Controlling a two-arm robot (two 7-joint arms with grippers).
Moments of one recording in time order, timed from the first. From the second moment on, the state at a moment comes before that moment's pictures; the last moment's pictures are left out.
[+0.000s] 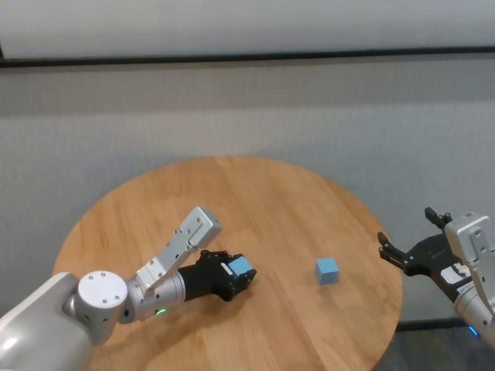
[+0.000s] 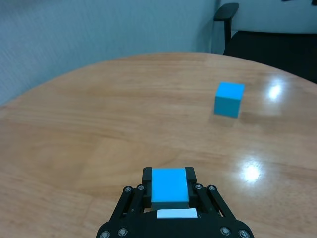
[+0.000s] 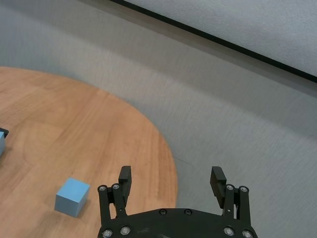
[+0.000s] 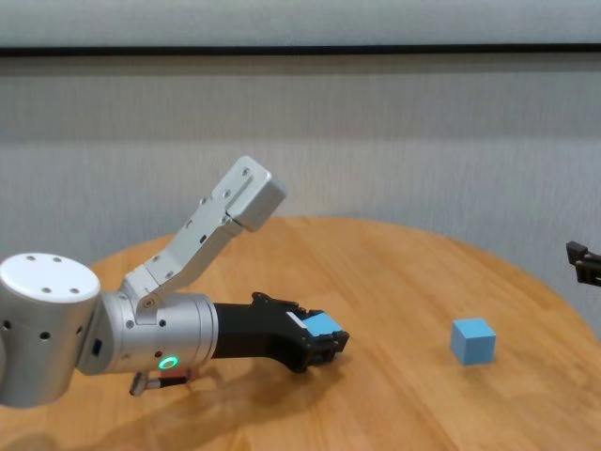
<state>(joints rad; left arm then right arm) -0.69 0.13 0.57 -0.61 -0.11 -0.23 -0.62 0.20 0.60 -0.45 -1.41 0.25 -0.12 -0.03</state>
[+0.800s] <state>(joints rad) -0.71 0.13 0.53 -0.62 -0.10 -0.21 -0.63 0.20 0.60 -0.45 -1.41 0.25 -0.12 -0.03</state>
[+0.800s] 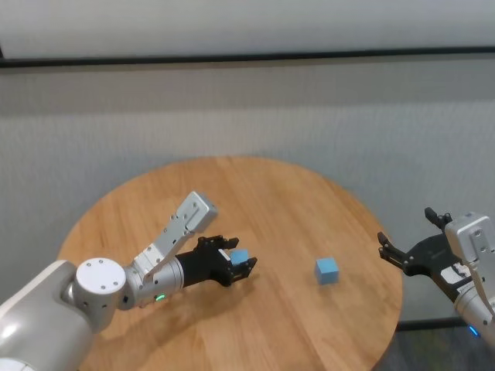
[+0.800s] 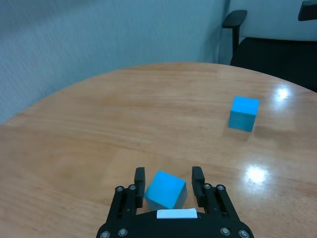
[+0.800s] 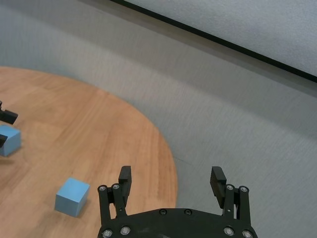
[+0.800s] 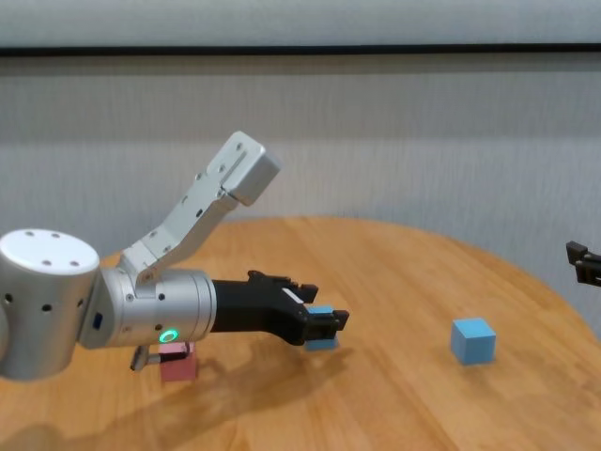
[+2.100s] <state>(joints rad) -0.48 0.40 0.37 -1.16 -0.24 -0.10 -0.56 0.20 0.60 -0.45 -1.41 0.25 -0.12 -0.03</state>
